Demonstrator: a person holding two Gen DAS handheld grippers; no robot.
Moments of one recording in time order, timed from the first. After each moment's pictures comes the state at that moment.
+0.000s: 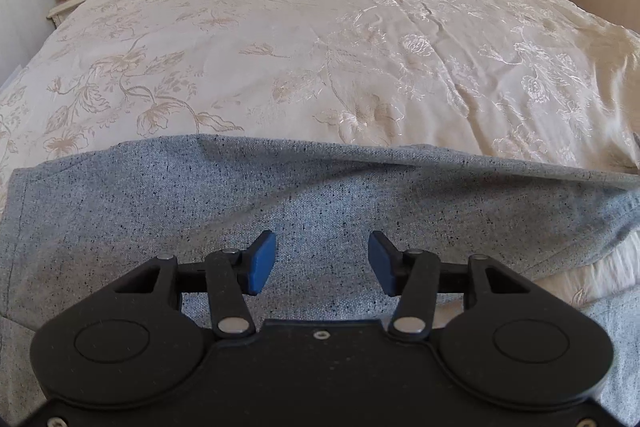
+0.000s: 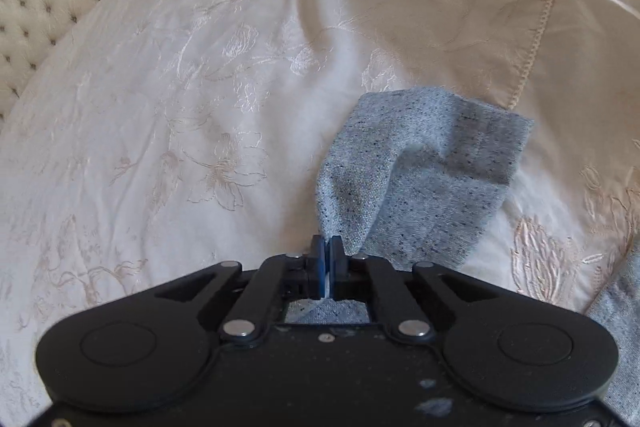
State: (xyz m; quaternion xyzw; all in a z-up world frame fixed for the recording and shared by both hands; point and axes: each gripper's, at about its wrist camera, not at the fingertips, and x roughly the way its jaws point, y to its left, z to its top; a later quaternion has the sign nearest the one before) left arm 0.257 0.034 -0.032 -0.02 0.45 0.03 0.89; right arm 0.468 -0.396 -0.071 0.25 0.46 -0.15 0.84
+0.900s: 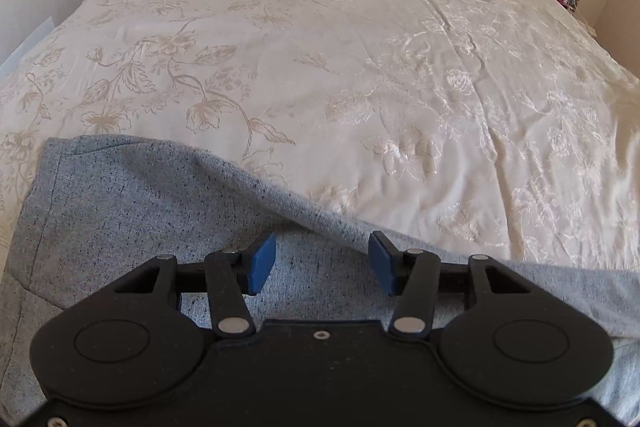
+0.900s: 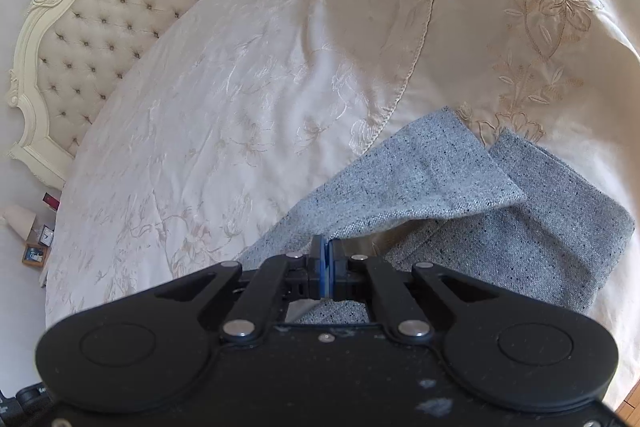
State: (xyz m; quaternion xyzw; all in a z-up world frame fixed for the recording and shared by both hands) left arm 0.269 0.069 -0.004 -0.10 0.46 0.08 0.88; right arm 0.306 -0.437 -0.022 0.31 0.41 -0.07 0.86
